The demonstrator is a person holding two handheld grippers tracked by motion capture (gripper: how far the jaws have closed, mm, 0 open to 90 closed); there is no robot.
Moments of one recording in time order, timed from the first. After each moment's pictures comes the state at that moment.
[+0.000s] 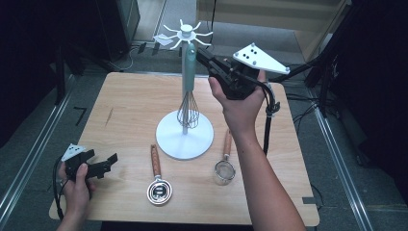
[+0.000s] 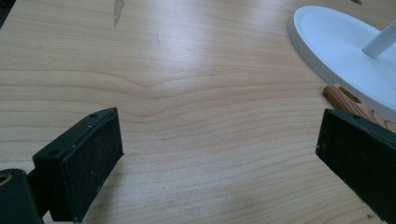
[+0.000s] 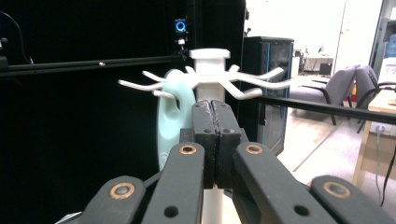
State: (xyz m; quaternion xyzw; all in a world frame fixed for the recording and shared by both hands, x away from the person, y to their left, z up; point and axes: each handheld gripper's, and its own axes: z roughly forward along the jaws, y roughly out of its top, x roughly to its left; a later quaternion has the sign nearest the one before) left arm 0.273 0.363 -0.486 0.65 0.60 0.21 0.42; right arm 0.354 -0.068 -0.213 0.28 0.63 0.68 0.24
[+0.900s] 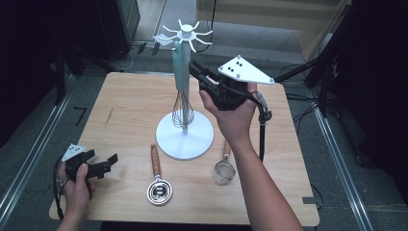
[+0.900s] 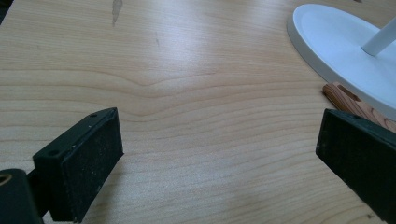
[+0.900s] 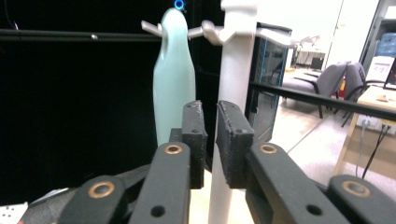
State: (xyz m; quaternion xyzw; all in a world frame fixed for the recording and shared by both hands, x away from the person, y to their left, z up) left arm 0.273 0.362 -0.486 0.65 0.60 0.21 0.42; right arm 0.344 -0.054 -0.233 0.28 0.66 0.65 0.27
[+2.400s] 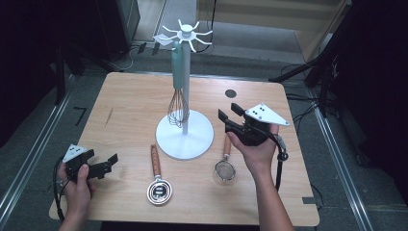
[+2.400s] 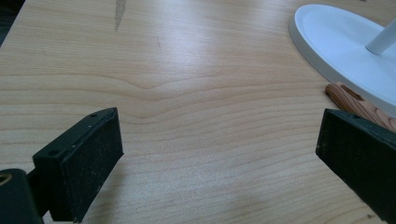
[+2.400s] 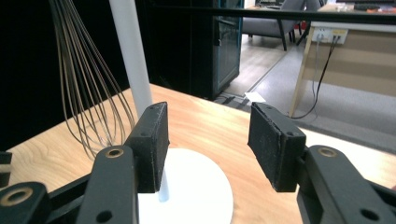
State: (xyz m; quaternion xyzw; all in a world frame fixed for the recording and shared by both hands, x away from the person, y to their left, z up) left arm 0.271 0.360 -0.485 0.65 0.59 0.22 0.42; right arm 0.329 -0.124 -0.346 0.40 0.68 0.56 0.26
